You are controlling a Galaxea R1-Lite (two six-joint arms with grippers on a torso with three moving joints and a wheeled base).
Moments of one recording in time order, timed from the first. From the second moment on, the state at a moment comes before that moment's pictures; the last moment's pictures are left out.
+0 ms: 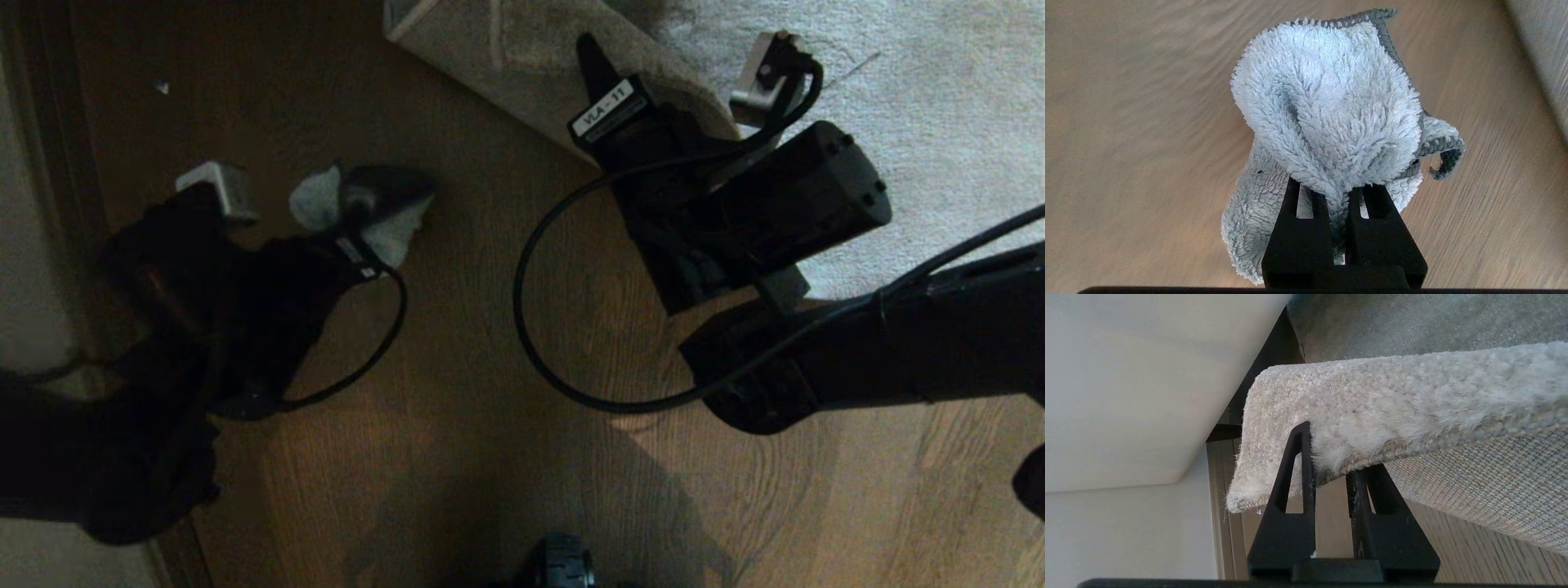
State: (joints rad) left arm -0.45 1.70 -0.64 -1.25 0.41 -0.33; right arm 0.76 2.04 -1.34 -1.52 -0.22 0.41
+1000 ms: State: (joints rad) left arm -0.83 1.80 -0.46 -1.29 0.39 -0.40; right arm 0.76 2.04 -1.33 -1.52 -0.22 0.41
